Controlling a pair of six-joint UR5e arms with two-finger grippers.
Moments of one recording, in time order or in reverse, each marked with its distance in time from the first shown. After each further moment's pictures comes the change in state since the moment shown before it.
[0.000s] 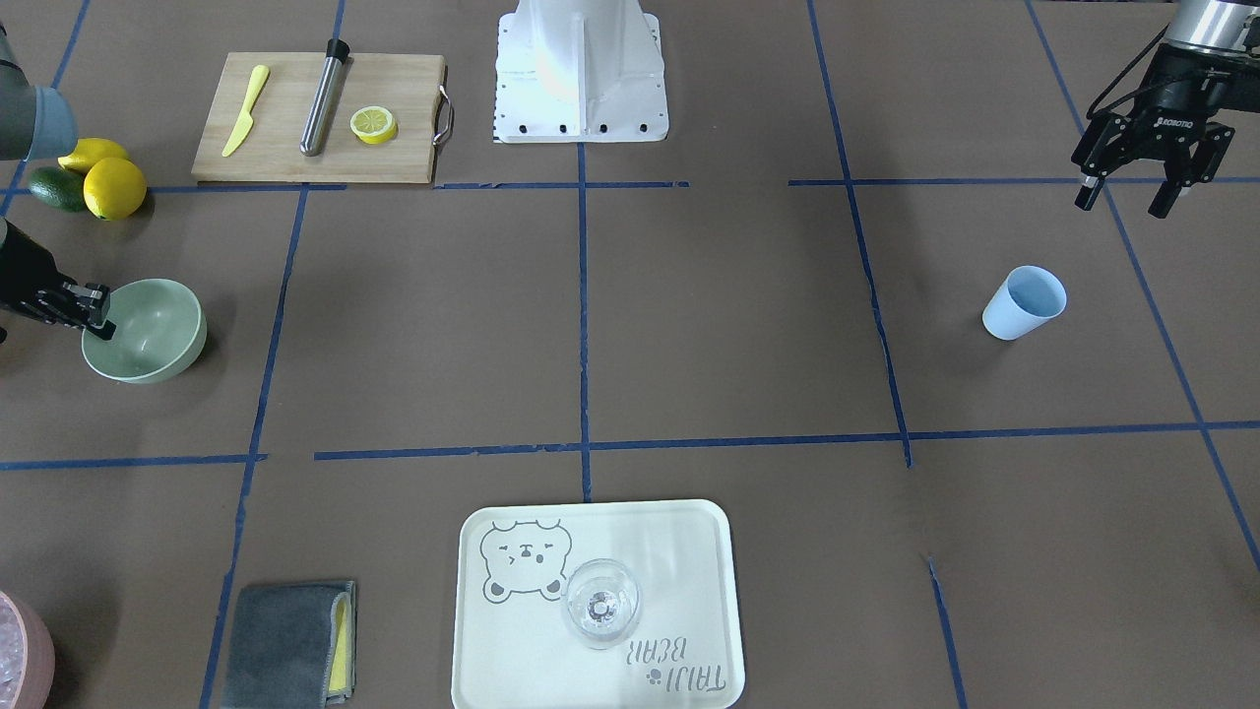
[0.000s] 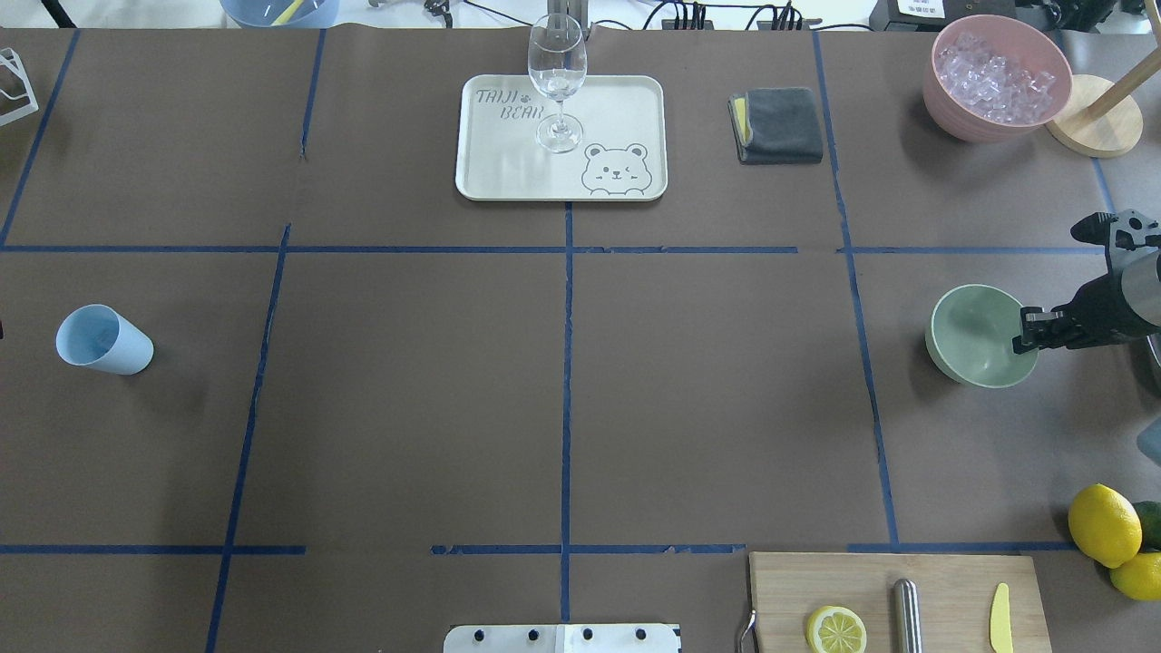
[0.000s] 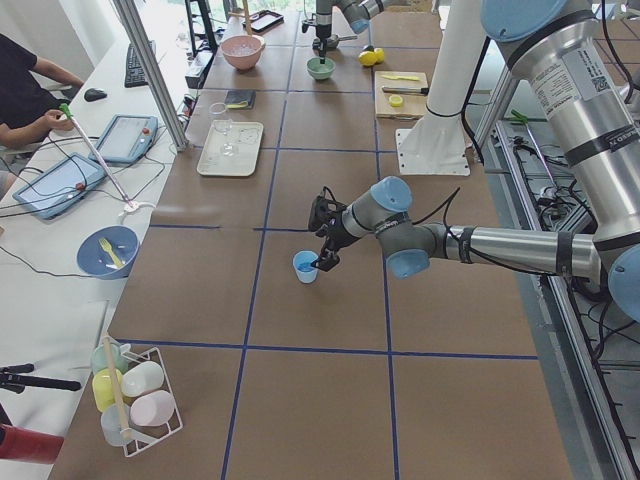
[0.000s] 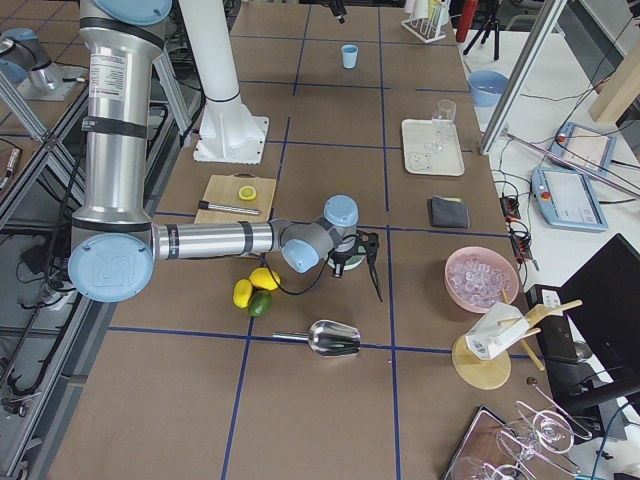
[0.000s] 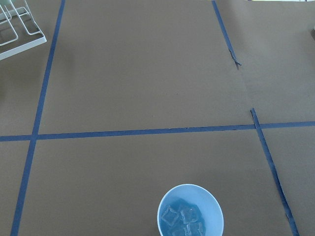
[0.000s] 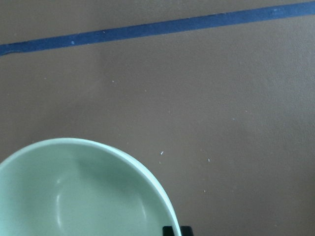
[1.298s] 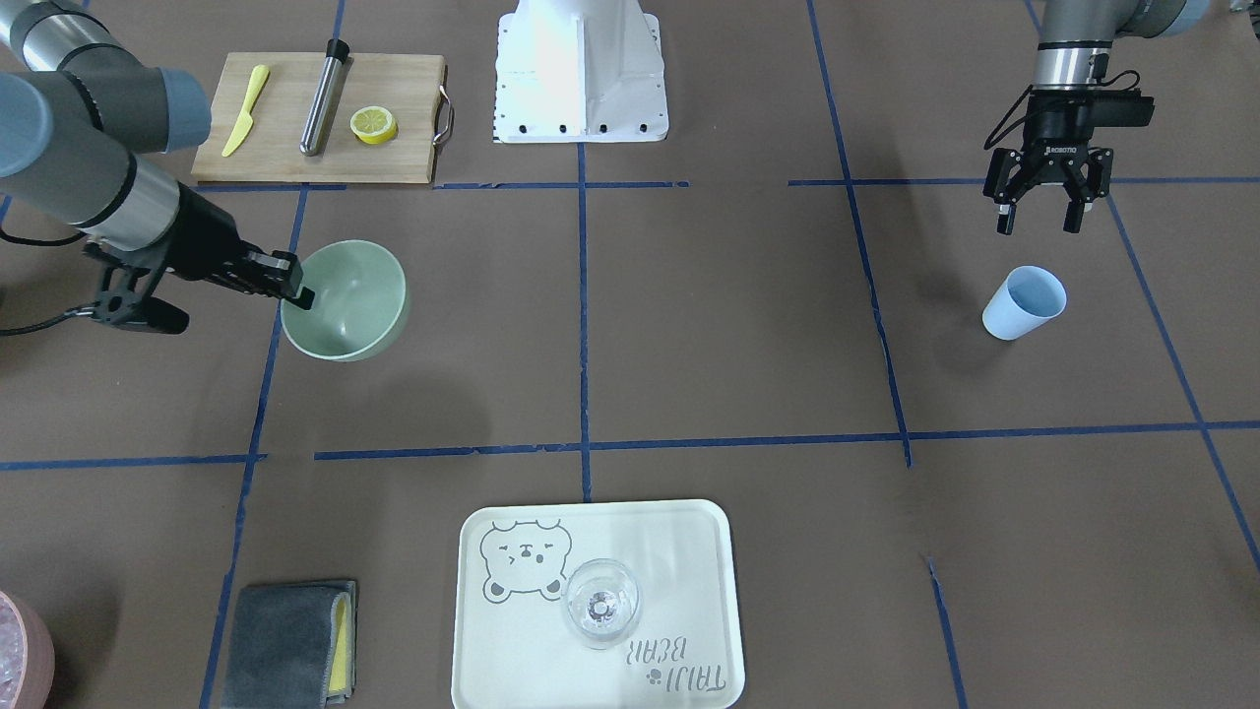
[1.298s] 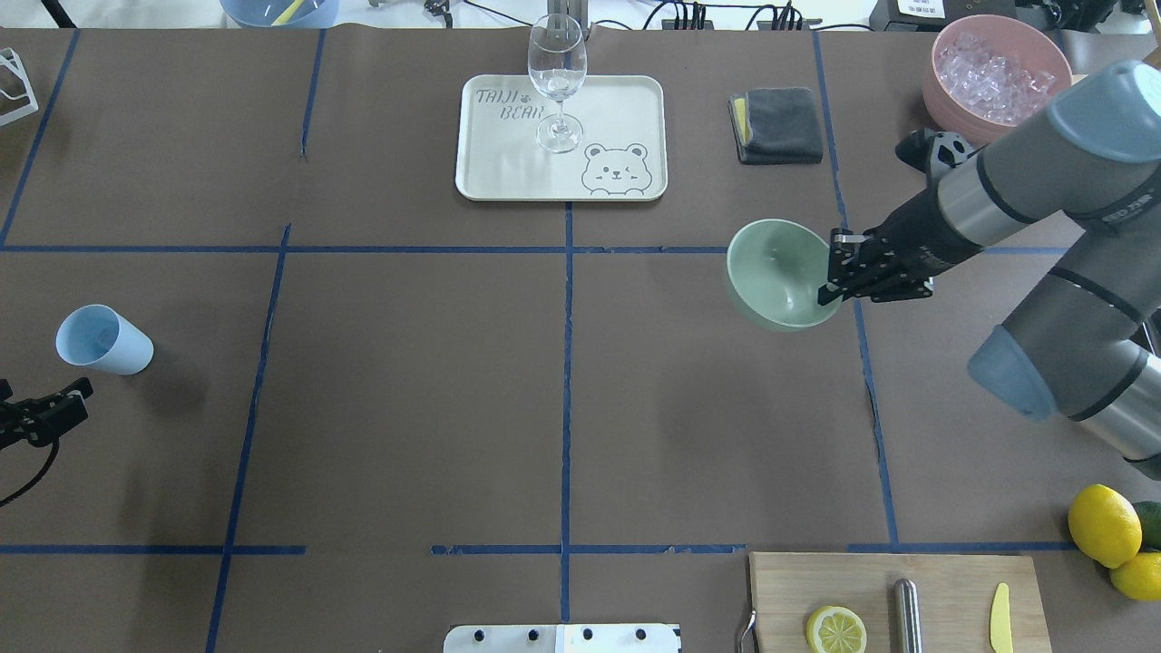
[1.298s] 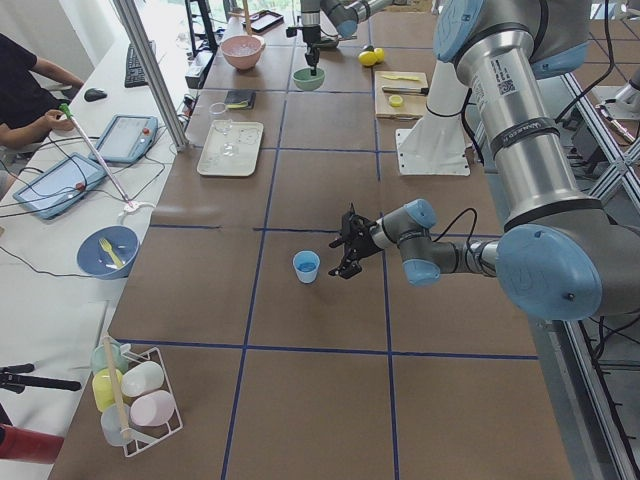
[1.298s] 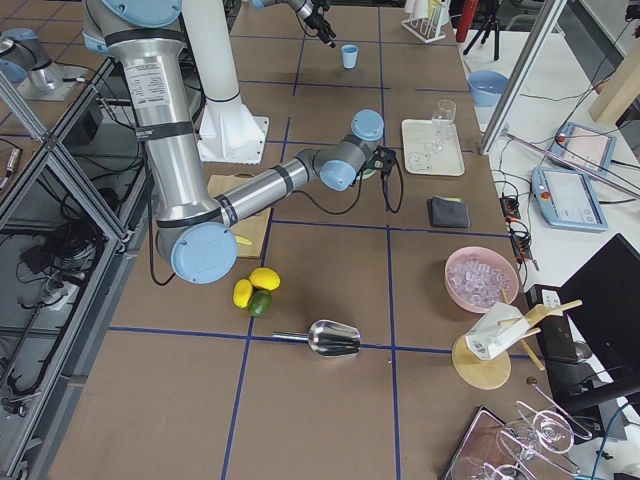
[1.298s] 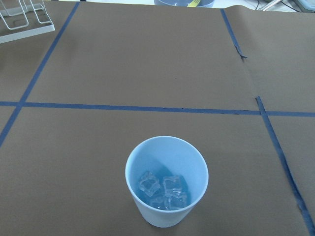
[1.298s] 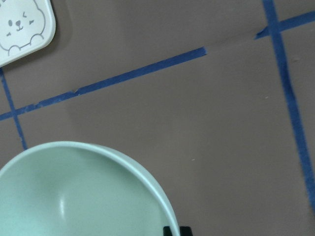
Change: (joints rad) left arm 0.596 0.034 0.117 -0.061 0.766 -0.387; right arm -0.116 0.364 0.132 -0.196 0.151 0.435
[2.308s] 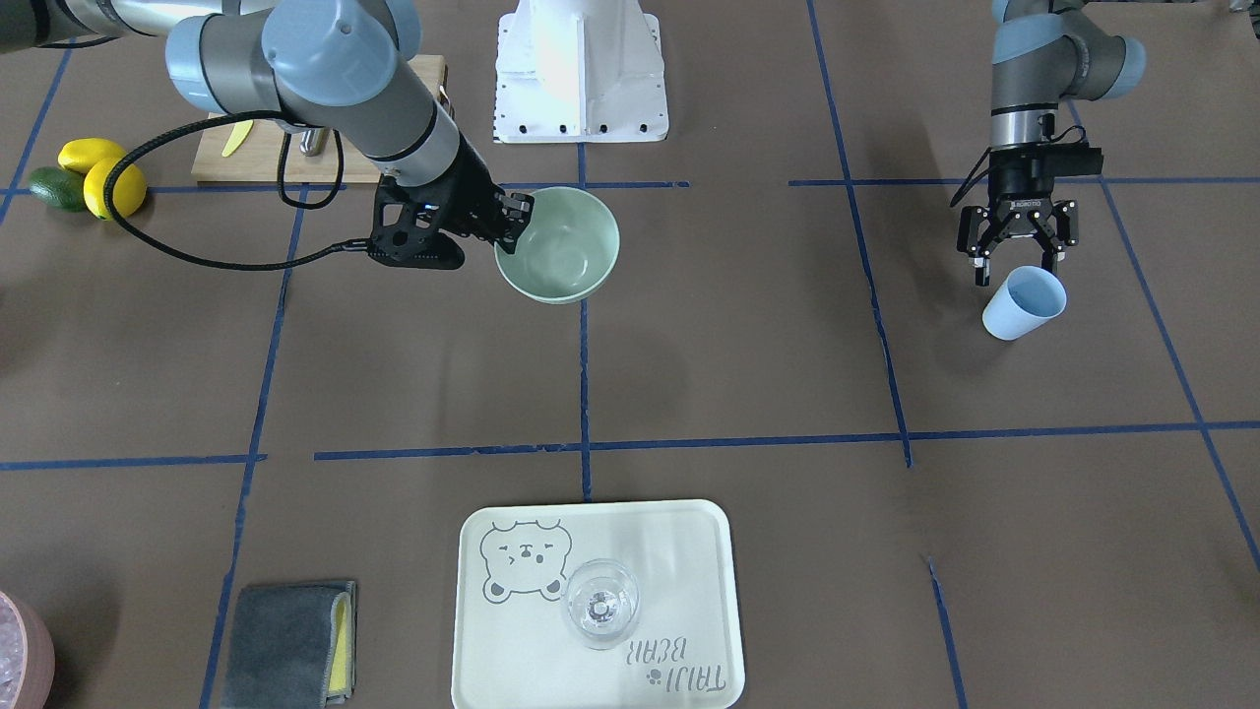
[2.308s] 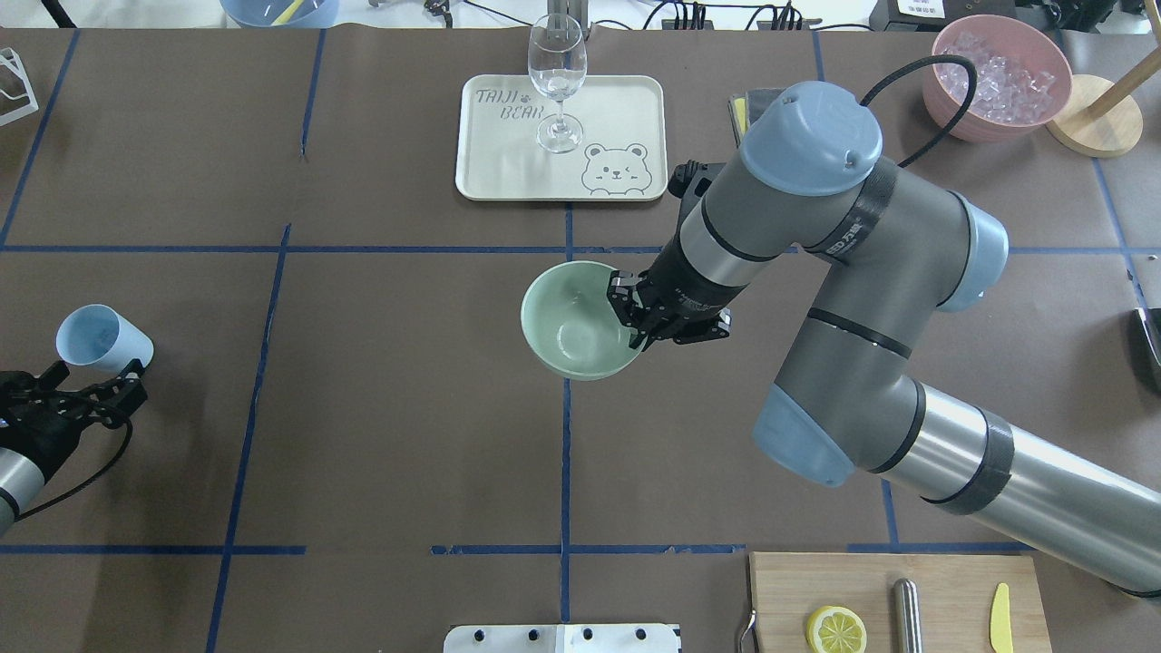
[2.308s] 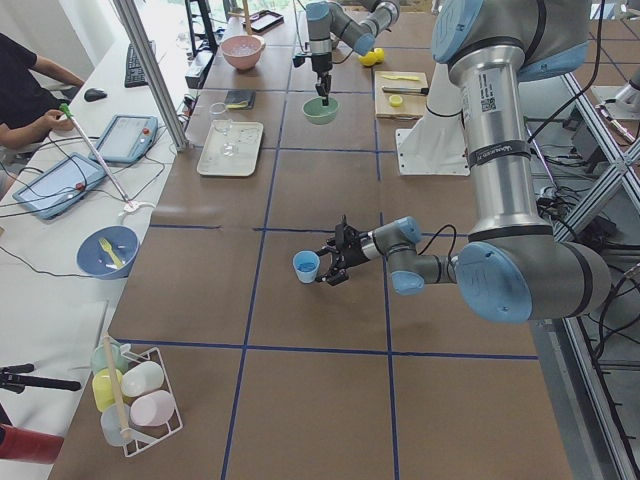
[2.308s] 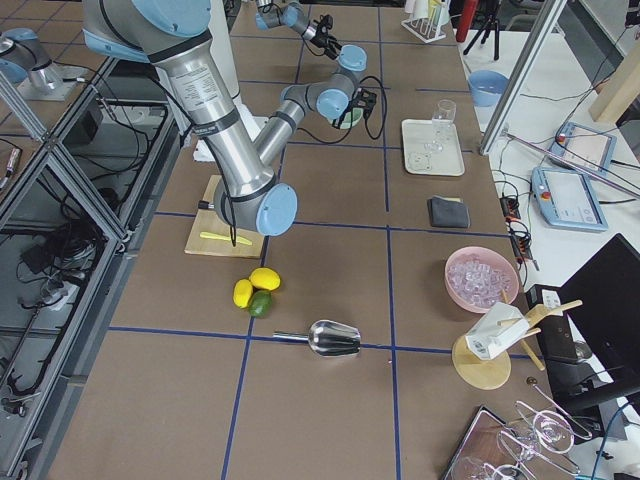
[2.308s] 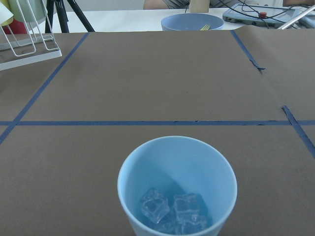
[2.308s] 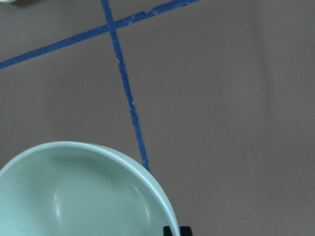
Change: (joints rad) left arm 0.023 -0.212 0.230 -0.004 0.187 -0.005; right arm -0.252 0.349 0.011 -0.357 -0.201 0.090
